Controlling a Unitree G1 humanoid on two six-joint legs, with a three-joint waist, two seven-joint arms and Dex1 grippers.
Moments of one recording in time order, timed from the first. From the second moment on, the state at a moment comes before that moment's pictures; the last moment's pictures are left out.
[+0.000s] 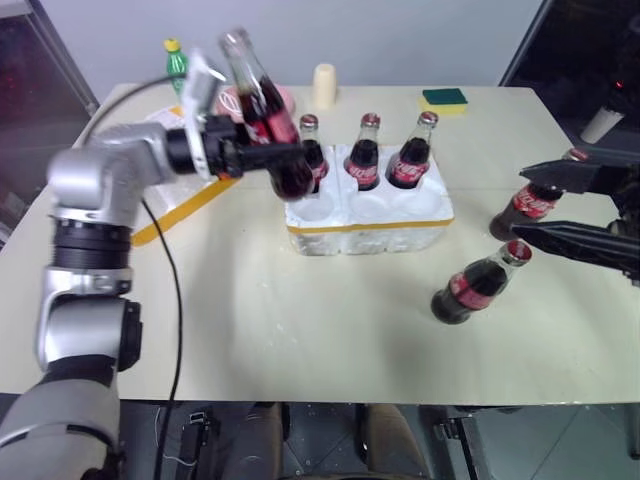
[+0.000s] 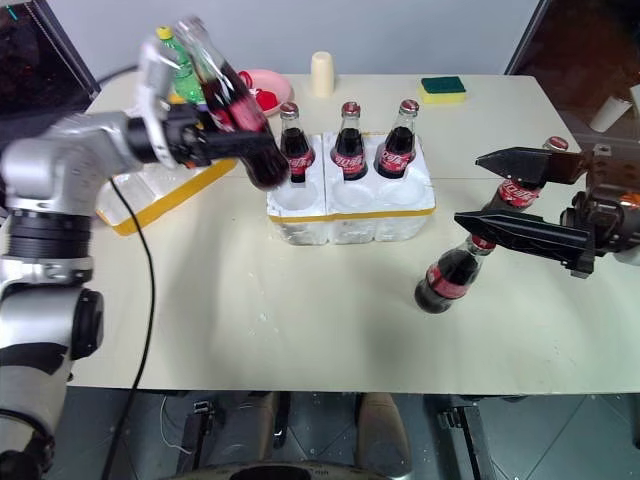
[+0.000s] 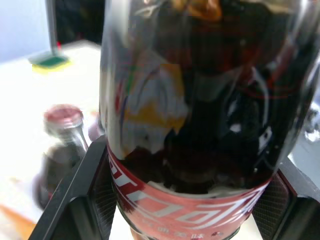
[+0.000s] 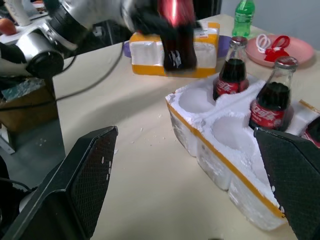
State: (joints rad) left arm -1.03 0.59 -0.06 0.35 -0.52 0.71 -1.15; right arm -0.27 -1.20 -0.75 -0.42 1.21 1.07 0.96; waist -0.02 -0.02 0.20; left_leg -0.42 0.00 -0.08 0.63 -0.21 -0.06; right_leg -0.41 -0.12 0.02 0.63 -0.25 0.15
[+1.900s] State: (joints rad) left arm -0.70 0.74 -0.07 -0.29 -0.72 0.86 -1.22; right arm 0.47 -0.49 -0.68 -0.79 0.91 0.78 0.60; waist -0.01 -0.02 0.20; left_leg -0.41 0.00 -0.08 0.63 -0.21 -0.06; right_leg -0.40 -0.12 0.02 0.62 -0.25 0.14
